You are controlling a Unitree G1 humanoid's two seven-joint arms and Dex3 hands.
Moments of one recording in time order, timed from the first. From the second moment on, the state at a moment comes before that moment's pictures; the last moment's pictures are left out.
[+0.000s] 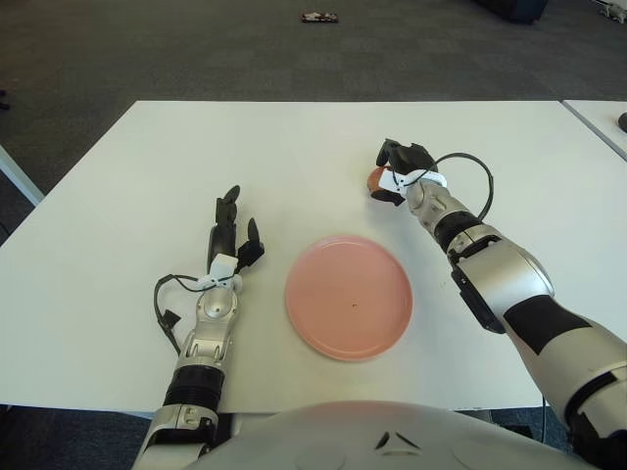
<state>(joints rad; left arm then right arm) -0.01 0.07 0.04 0.32 0.17 -0.34 0.21 -1.00 -0.11 0.40 1.38 -0.64 -0.12 -0.33</state>
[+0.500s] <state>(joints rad) -0.01 0.07 0.04 0.32 0.17 -0.33 0.21 -0.99 -0.11 0.37 1.38 -0.61 -0.15 -0.33</state>
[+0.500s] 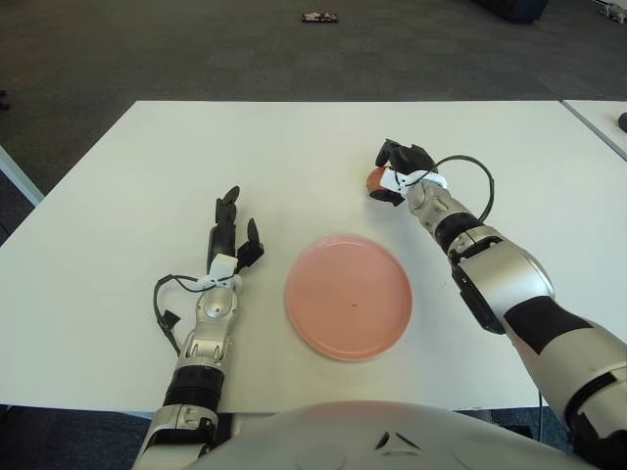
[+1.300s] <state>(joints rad) -0.01 0.06 0.04 0.32 0.16 -0.32 0.21 -1.07 -0.17 0.27 1.35 -0.54 -0.27 -0.36</state>
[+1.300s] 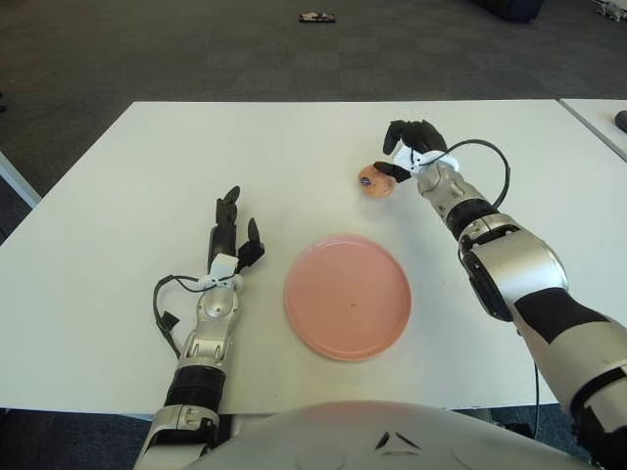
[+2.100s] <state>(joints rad) -0.01 0.06 0.04 0.32 0.16 -0.32 0.20 -1.10 -0.18 0.22 1.32 -0.49 -0.38 -0.41</state>
